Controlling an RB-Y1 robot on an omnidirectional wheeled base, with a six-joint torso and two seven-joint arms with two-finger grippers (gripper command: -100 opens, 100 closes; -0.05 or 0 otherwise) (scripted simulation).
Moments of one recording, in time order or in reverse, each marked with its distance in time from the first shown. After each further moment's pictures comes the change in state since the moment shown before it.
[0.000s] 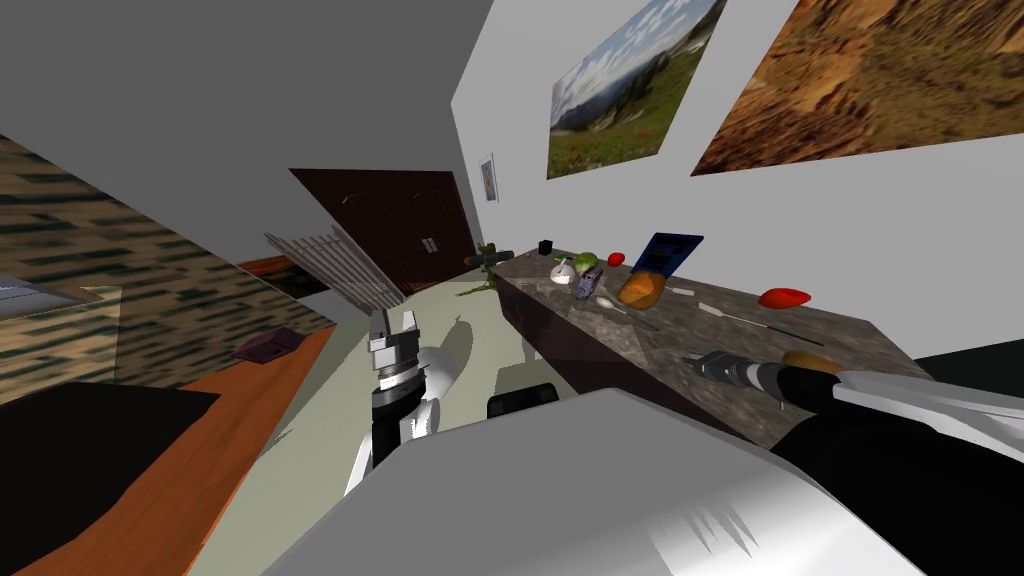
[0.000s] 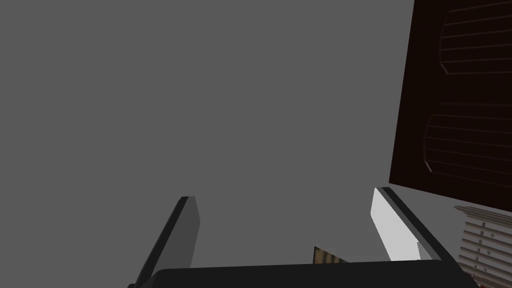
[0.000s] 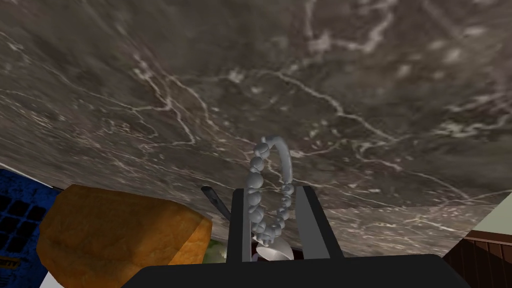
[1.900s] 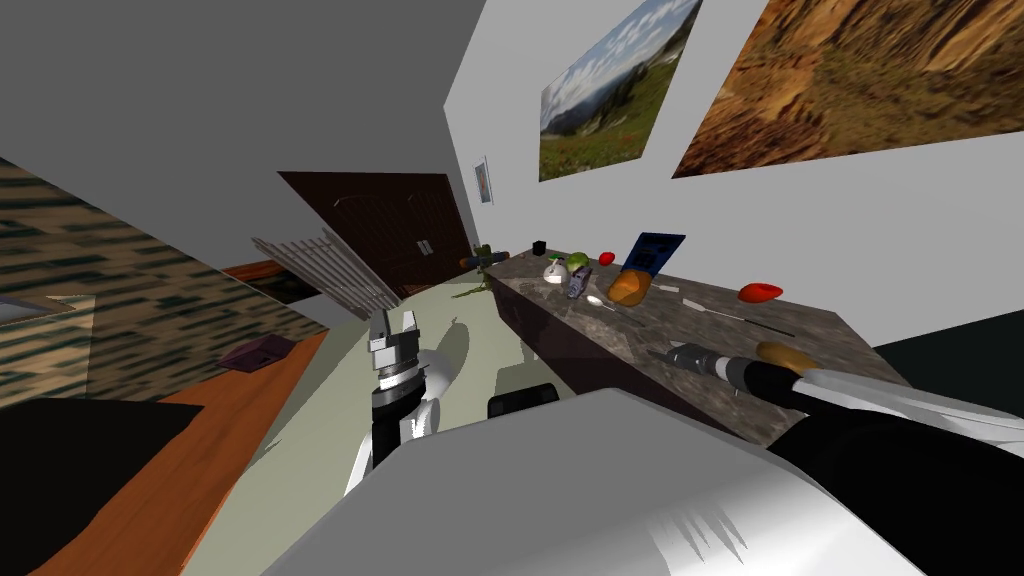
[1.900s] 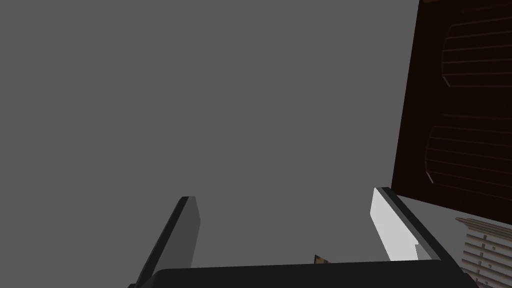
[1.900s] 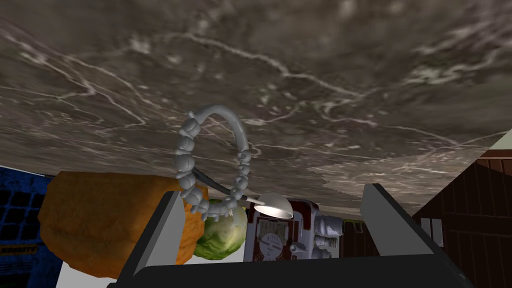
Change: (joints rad) left arm 0.000 0.000 0.000 0.000 0.000 0.000 0.000; right arm -0.069 0.115 -0.029 -0.092 -0.028 -0.034 -0.002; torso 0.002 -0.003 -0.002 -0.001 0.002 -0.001
